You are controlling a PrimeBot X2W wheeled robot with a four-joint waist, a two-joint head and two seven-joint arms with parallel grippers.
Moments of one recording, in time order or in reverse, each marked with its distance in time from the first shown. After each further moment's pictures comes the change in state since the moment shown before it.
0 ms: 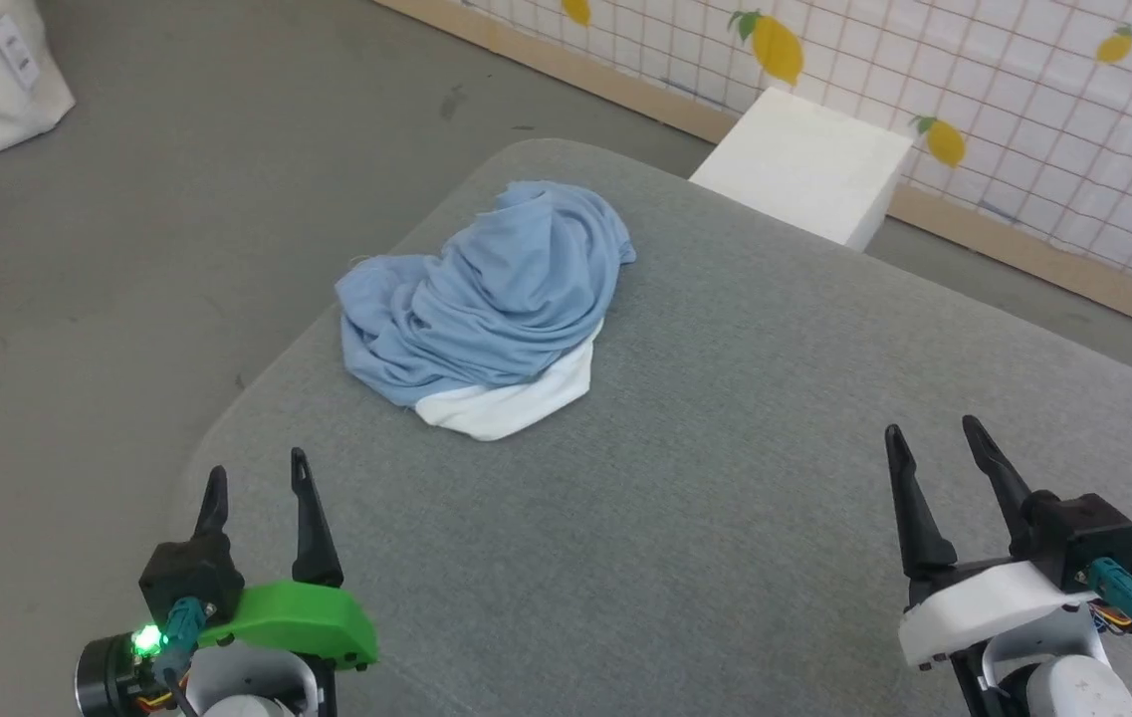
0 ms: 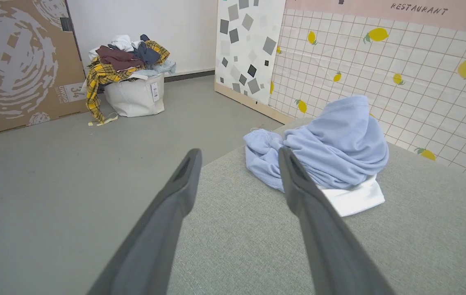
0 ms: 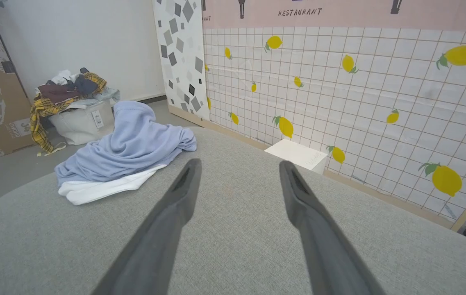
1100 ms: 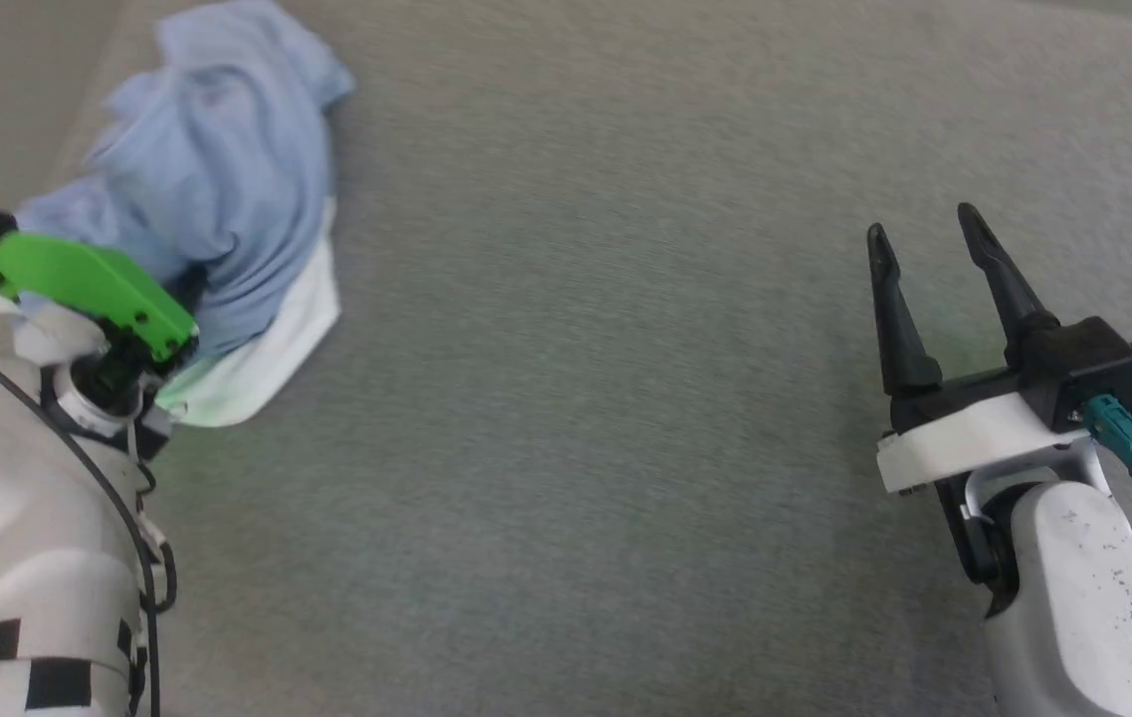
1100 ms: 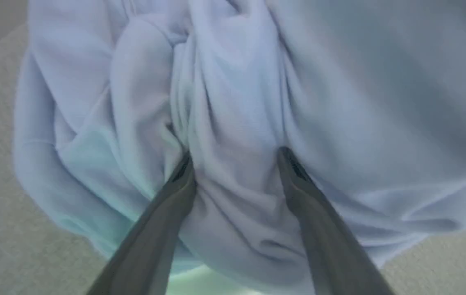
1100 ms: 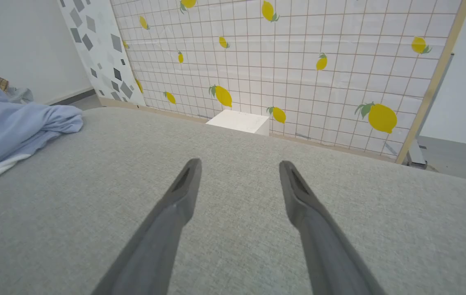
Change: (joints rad) left arm -0.757 0.170 0.200 0.708 -0.487 -0.136 0.646; right arm -0.286 0.002 0.053 -0.009 -0.083 0.000 -0.013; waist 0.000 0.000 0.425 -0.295
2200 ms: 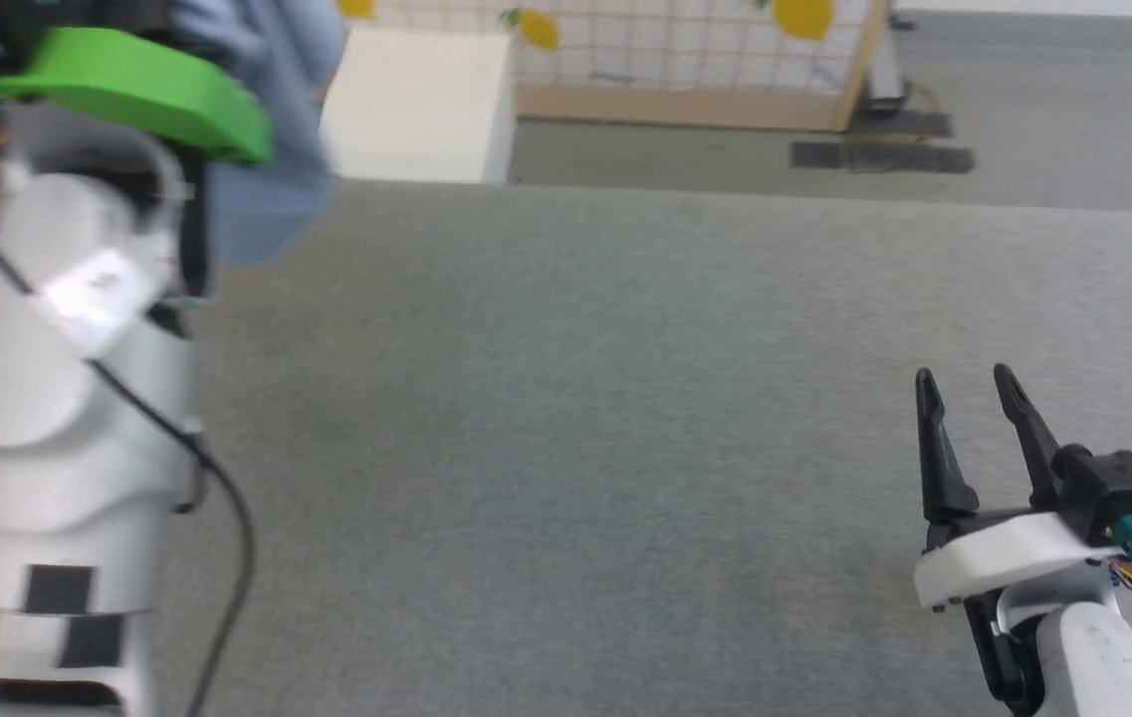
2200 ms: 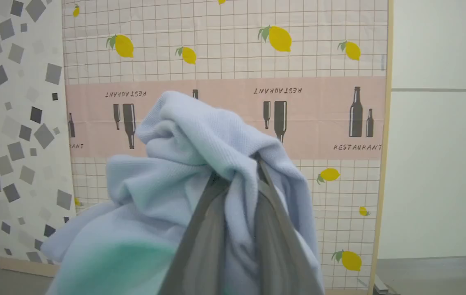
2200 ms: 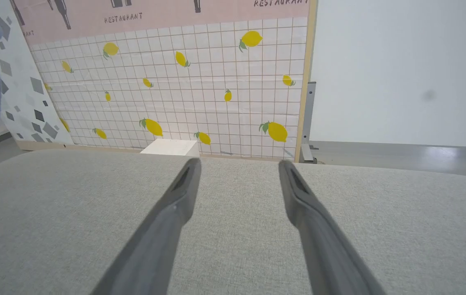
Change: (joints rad) left arm -0.109 0.021 -0.282 -0.433 0.343 -0.044 -0.603; right arm 0.169 0.000 -0.101 0.118 0.097 0.000 -0.066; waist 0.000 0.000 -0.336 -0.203
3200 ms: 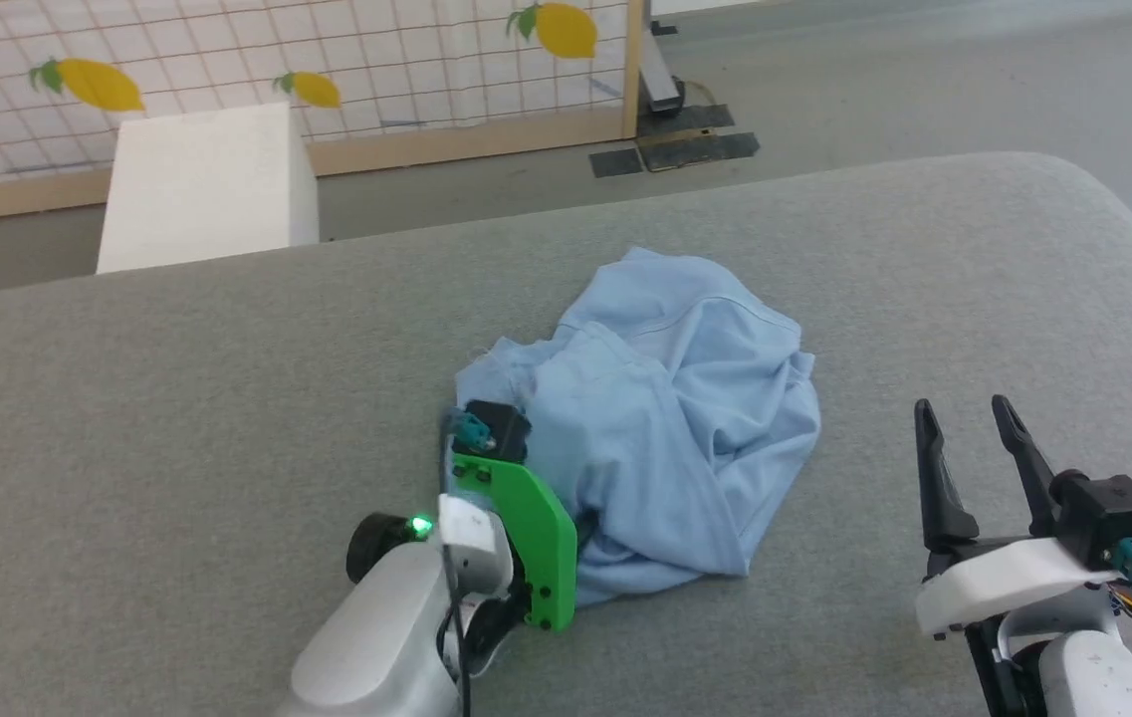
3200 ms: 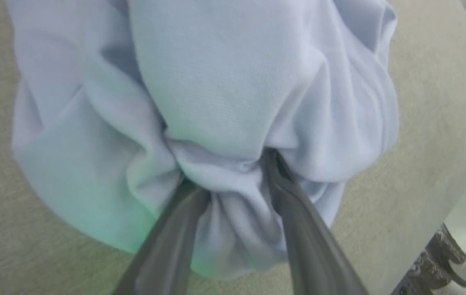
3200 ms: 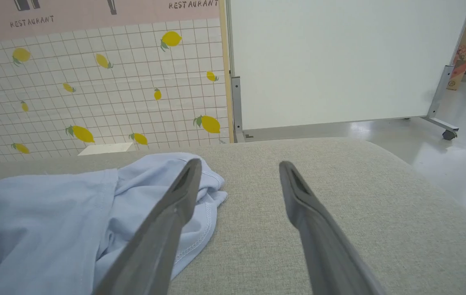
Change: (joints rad) left arm 0.423 -0.225 -0.350 0.215 -0.219 -0.090 0.578; right arm 0.059 -0.001 0.003 -0.039 0.011 0.000 0.036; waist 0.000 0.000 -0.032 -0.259
